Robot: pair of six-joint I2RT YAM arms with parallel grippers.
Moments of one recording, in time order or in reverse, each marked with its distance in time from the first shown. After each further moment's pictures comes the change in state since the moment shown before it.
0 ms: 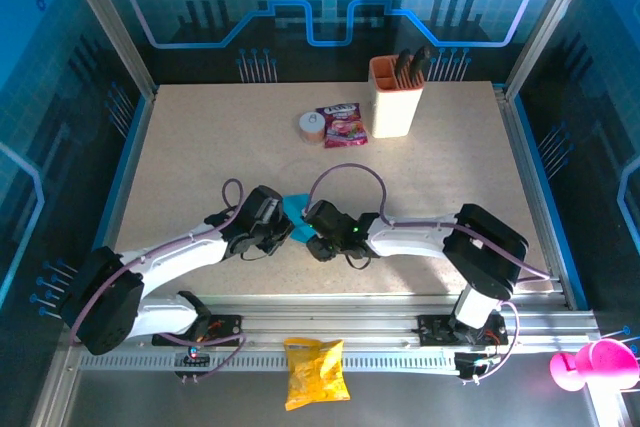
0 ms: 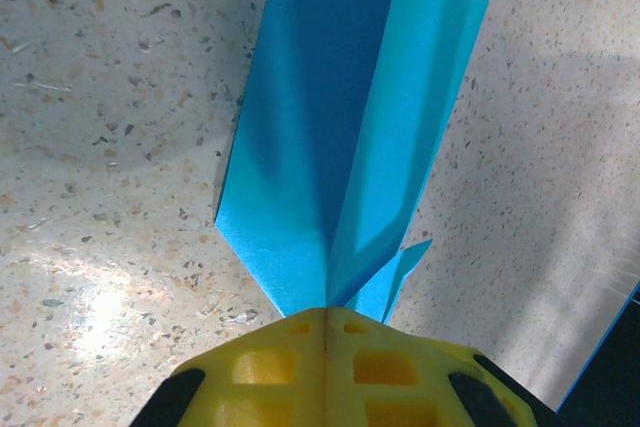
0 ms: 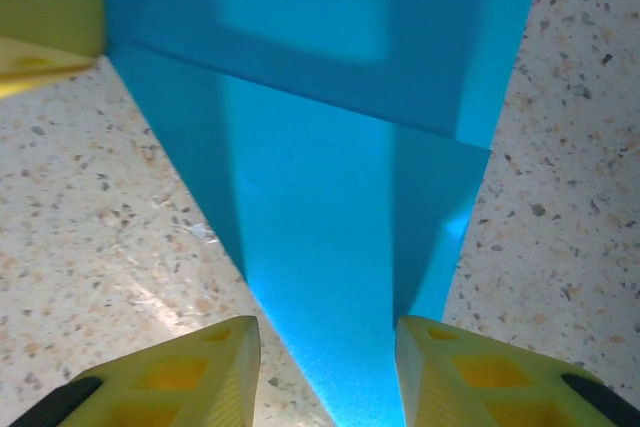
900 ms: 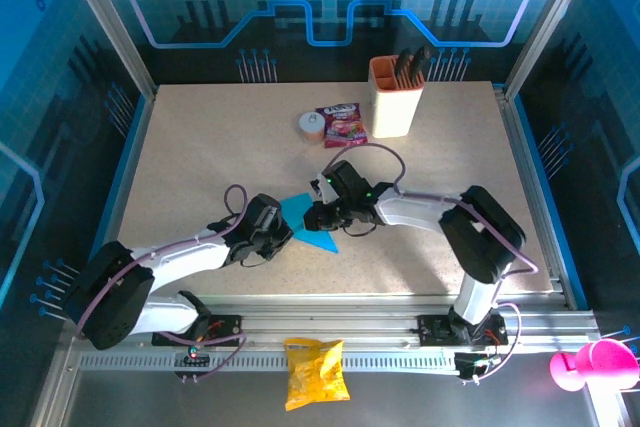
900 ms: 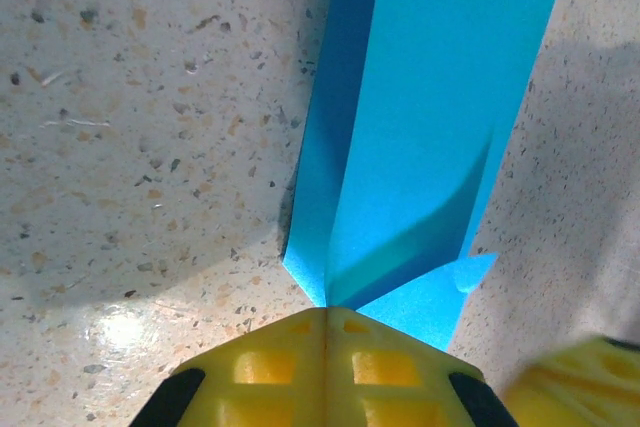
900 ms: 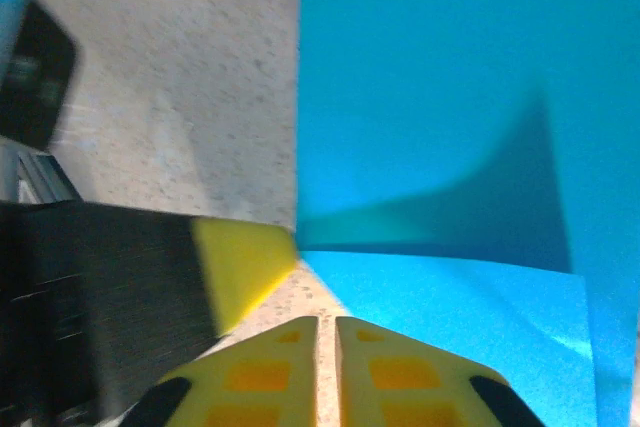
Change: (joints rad) left arm 0.000 0.034 -0.098 0.135 -0.010 0.051; right arm -0.247 0.039 0.090 0.096 -0.599 0.294
